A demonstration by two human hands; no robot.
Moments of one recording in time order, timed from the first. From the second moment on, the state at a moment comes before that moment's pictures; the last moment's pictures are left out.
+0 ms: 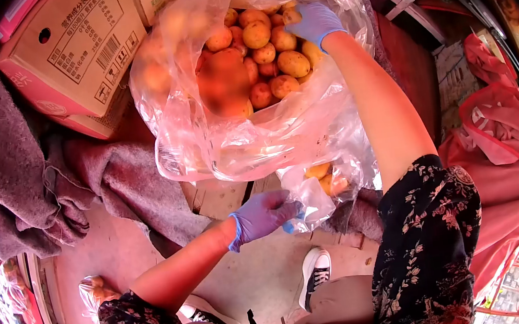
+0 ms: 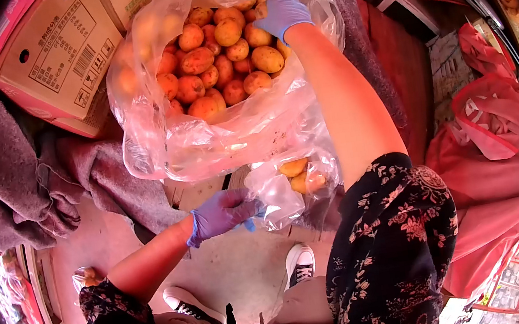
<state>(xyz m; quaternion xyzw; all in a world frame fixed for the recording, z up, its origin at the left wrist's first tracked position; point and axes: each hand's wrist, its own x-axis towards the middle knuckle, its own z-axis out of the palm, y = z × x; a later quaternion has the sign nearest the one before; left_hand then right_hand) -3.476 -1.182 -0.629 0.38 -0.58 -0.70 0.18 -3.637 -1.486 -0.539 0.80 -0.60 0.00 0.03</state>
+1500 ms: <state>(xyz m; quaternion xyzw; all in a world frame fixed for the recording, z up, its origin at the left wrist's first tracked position) -3.450 -1.160 -0.617 0.38 -0.21 -0.75 0.50 -3.748 -1.204 -0.607 0.41 -0.27 0.31 -0.82</state>
